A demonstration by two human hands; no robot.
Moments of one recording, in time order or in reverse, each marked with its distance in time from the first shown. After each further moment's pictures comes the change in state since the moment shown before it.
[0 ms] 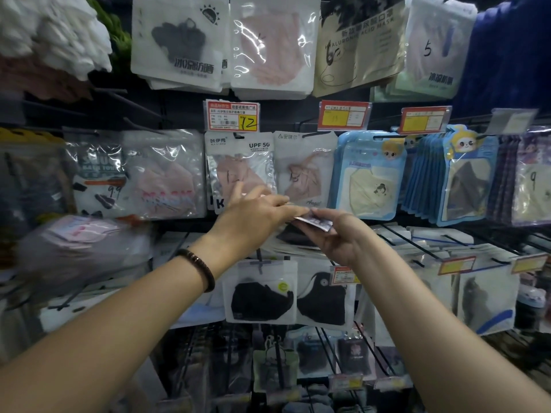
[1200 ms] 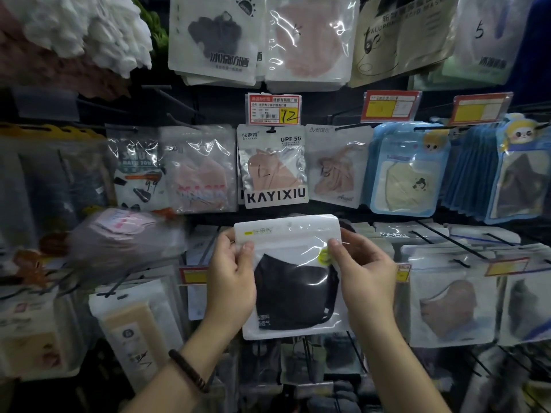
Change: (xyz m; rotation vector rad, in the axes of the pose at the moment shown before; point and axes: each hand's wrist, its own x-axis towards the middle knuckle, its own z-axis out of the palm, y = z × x) left_hand -0.122 0.025 0.037 -1.239 0.573 -0.839; right_hand -0.047 0.109 -0.011 -0.371 0.174 -0.729
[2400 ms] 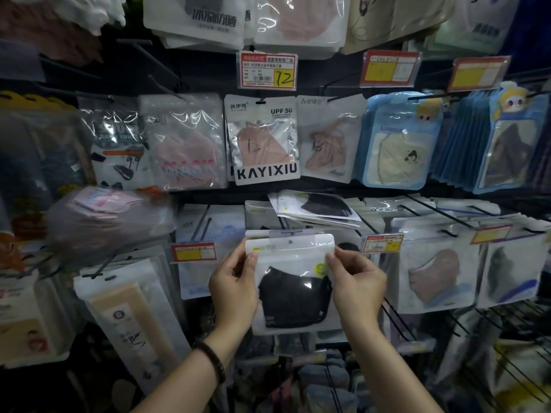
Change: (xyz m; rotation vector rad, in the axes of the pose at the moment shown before) left_hand -0.034 -0.085 0.003 0.047 0.064 -0.135; right_hand -0.022 0.072 -0.027 -0.181 0.219 0.095
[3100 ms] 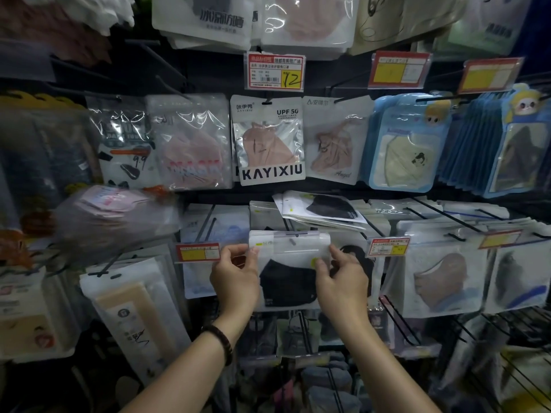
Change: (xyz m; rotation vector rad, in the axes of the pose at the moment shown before) left_hand 0.018 0.013 0.010 0.189 0.166 -0.124; right_hand -0.001 -0.003 0.015 -0.560 -0.253 -0.078
